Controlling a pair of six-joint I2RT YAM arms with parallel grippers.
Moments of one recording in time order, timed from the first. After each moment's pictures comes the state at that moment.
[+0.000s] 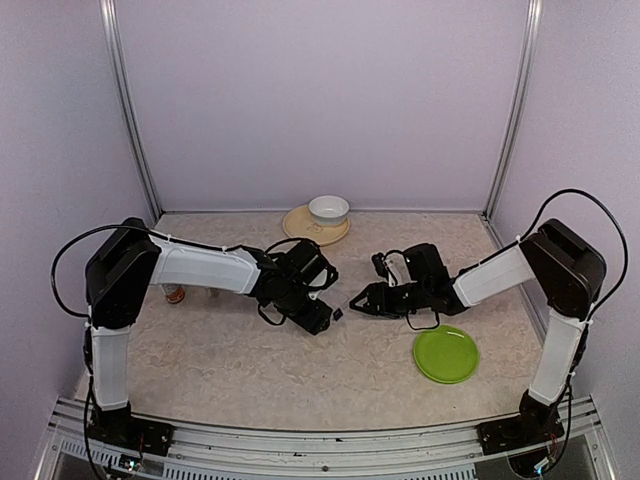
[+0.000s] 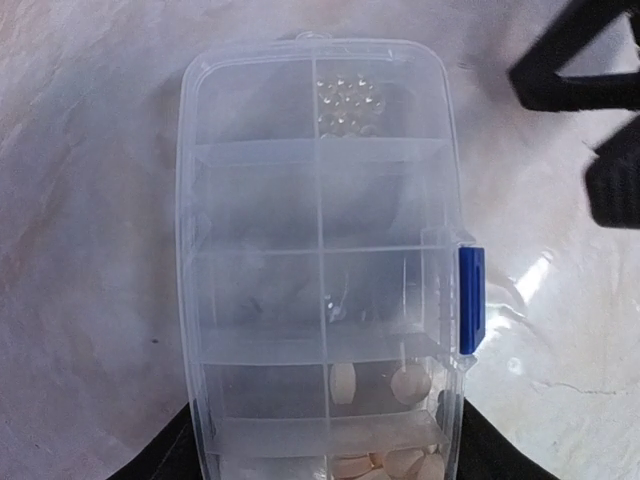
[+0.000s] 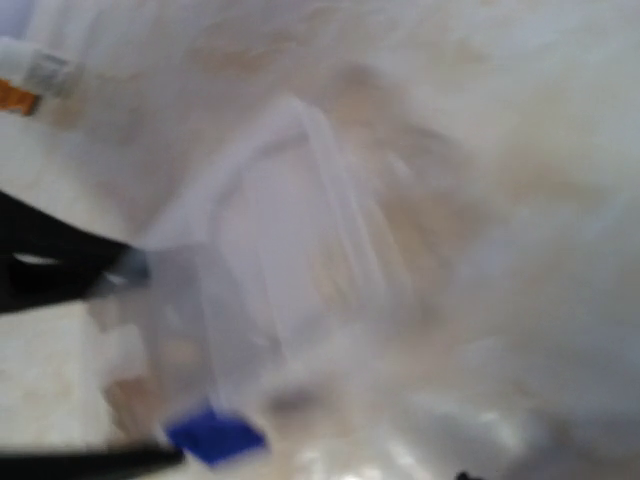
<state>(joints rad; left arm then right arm) -0.89 2.06 1.40 -0.41 -0.04 -0.17 0.60 1.87 0.85 0.36 -0.48 0.57</state>
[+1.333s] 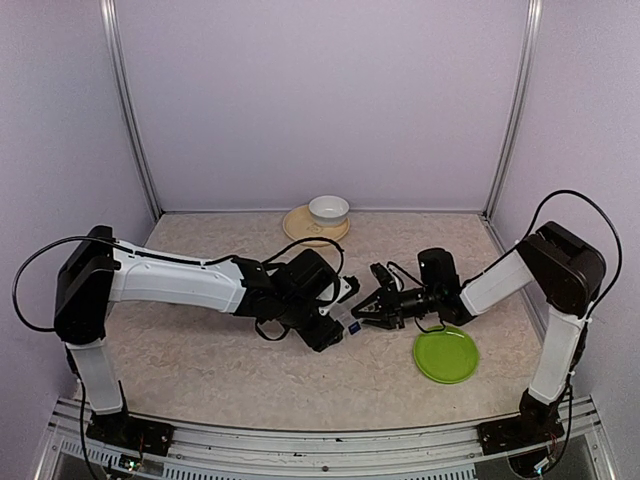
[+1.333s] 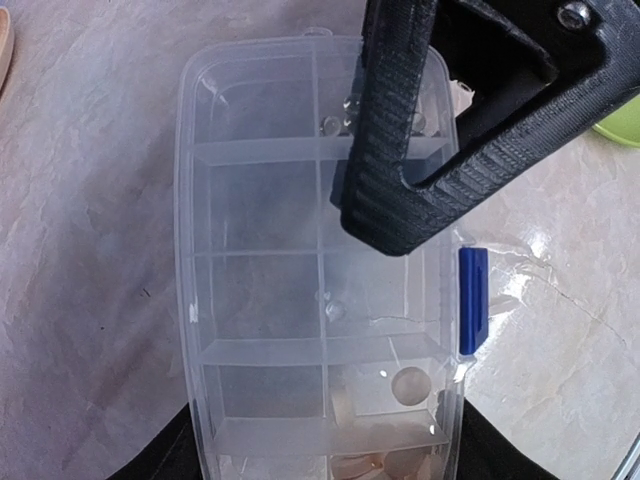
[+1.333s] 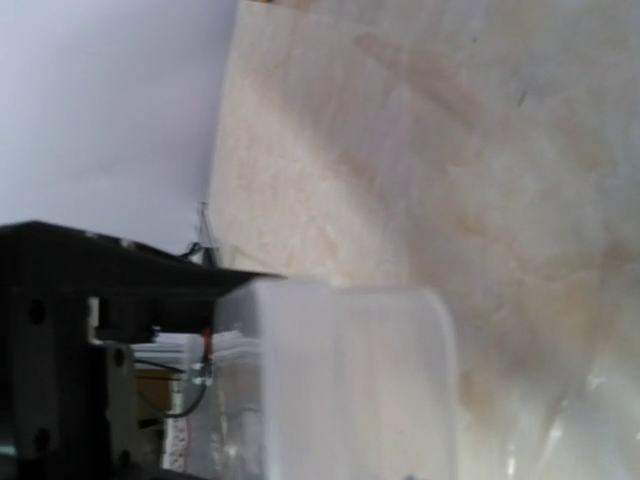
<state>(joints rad) -1.05 1.88 1.30 -0.37 -0.09 -0.04 0.56 1.87 0.75 0.63 -0.96 0.88</state>
